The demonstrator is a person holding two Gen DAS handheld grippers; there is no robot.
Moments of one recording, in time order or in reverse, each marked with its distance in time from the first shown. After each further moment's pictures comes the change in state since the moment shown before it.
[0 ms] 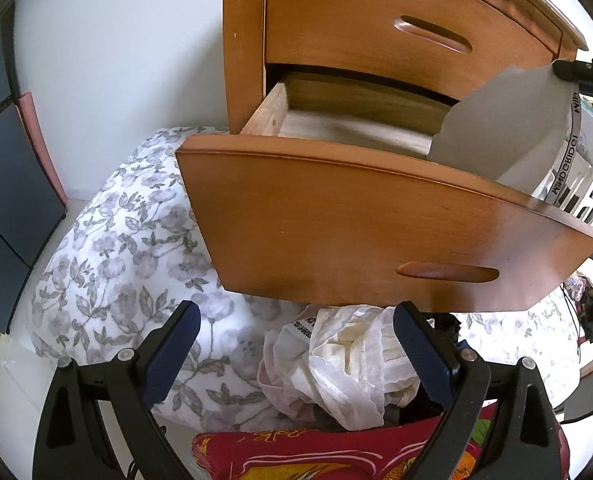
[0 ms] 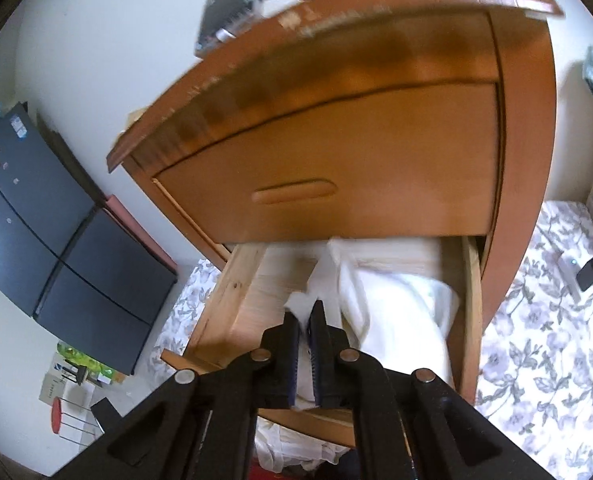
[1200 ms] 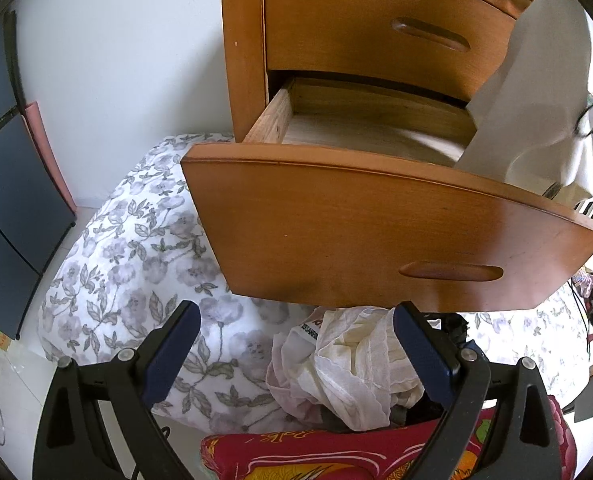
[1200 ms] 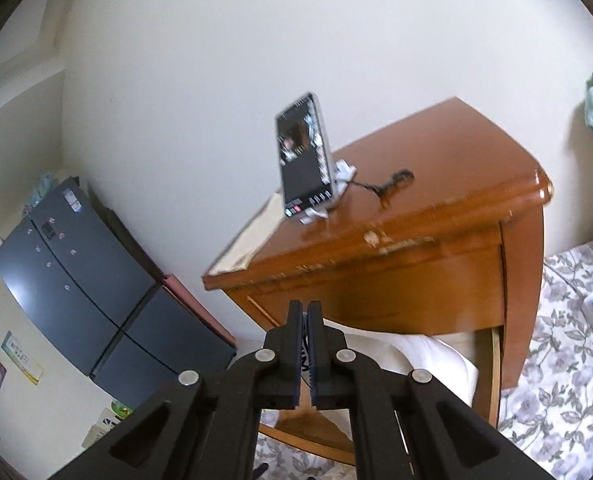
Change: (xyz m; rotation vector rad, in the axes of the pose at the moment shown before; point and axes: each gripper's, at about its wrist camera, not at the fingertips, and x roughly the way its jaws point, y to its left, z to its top) left arm -0.004 -0.004 -0.001 0.020 -0.015 0.034; right arm -0.121 0.018 0.062 0.086 -0.282 0.213
